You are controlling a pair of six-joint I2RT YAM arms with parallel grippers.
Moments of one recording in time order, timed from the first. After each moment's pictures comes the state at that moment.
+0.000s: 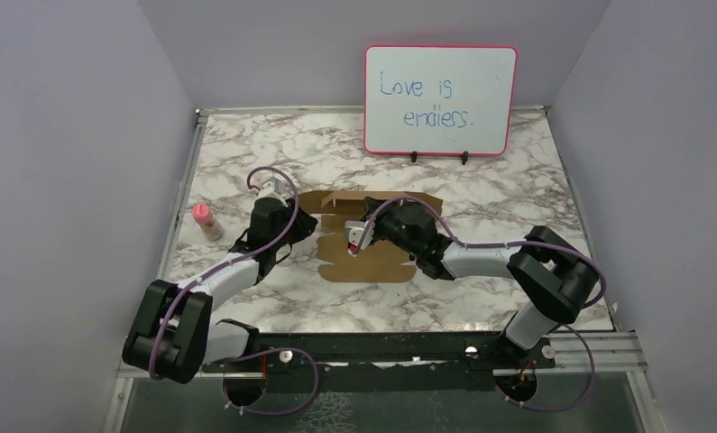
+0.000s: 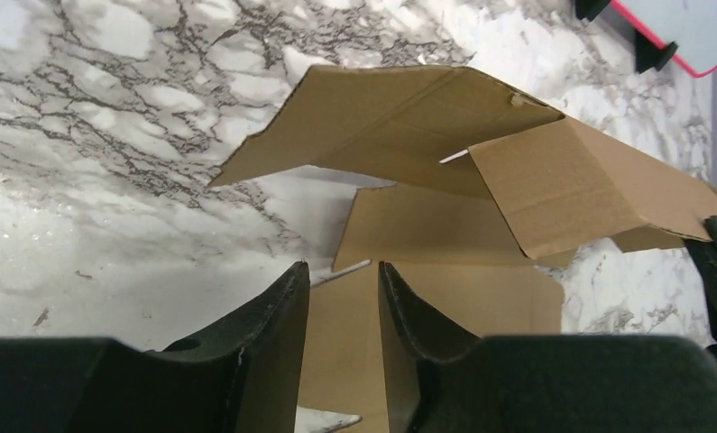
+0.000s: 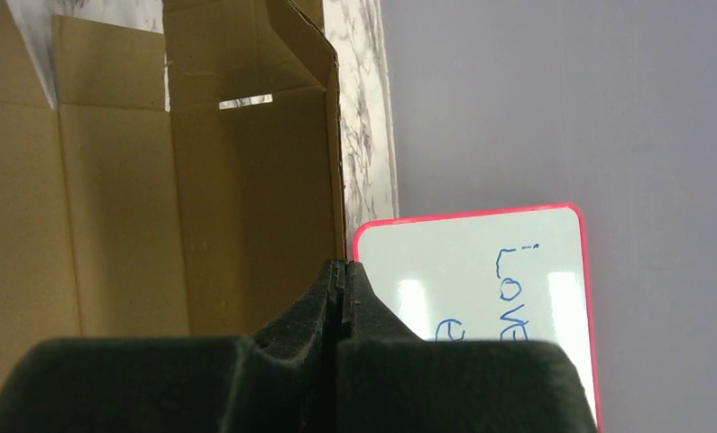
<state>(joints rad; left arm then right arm) -0.32 1.23 0.44 0.30 0.06 -0.70 0.86 1.63 0.71 0.73 0.01 -1.21</state>
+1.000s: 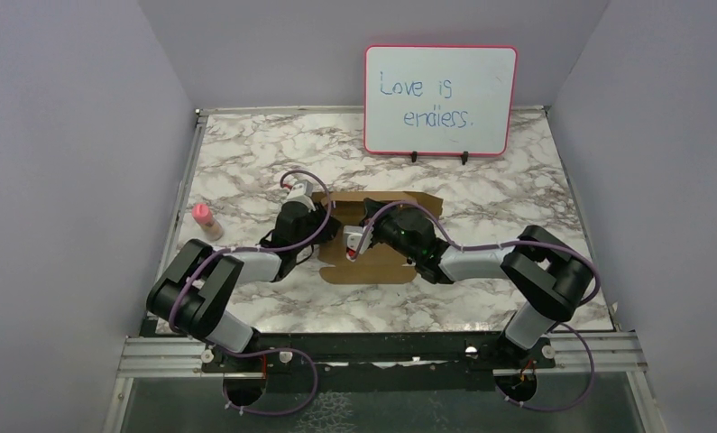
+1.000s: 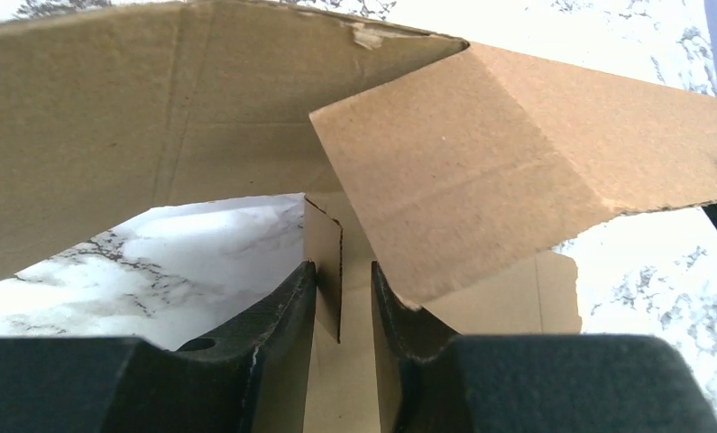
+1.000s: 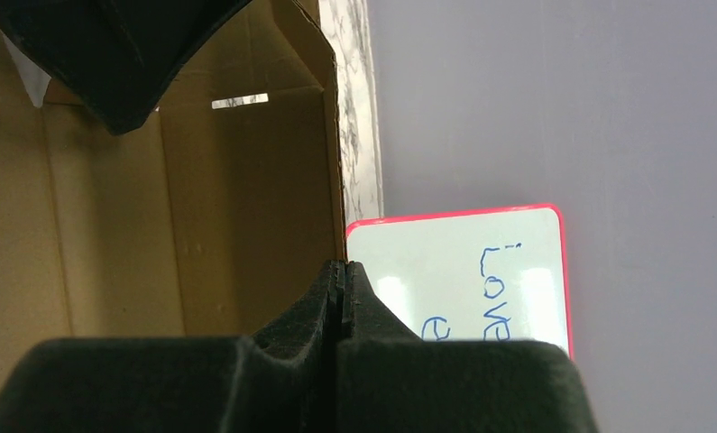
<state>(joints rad) -0.47 1.50 0.45 0.61 0.06 -0.64 0.89 1.66 0.68 0.81 0.04 -1.26</state>
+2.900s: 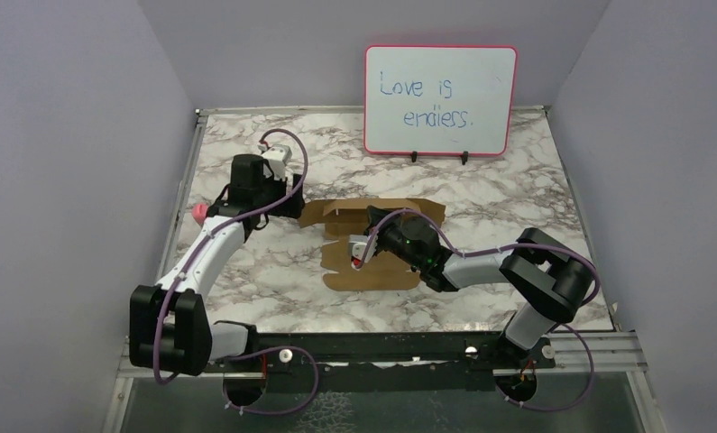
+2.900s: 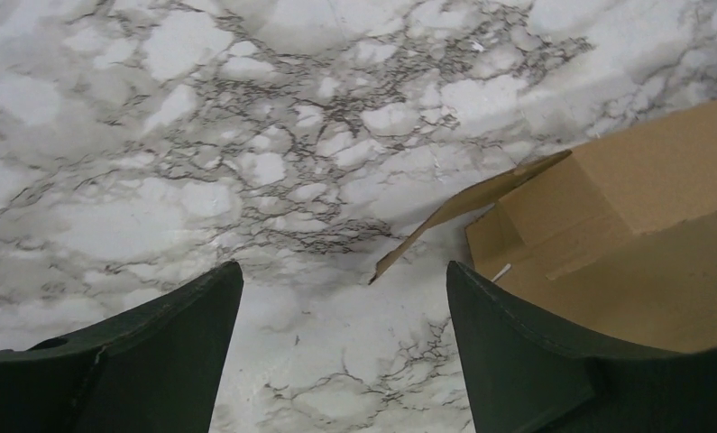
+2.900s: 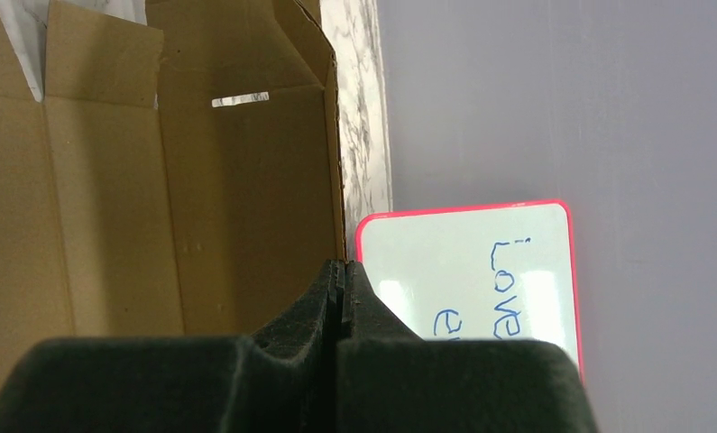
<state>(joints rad) -0.16 1.25 0.85 -0.26 0.17 -0.01 0.90 1.65 0.59 0.90 0.05 -1.25</state>
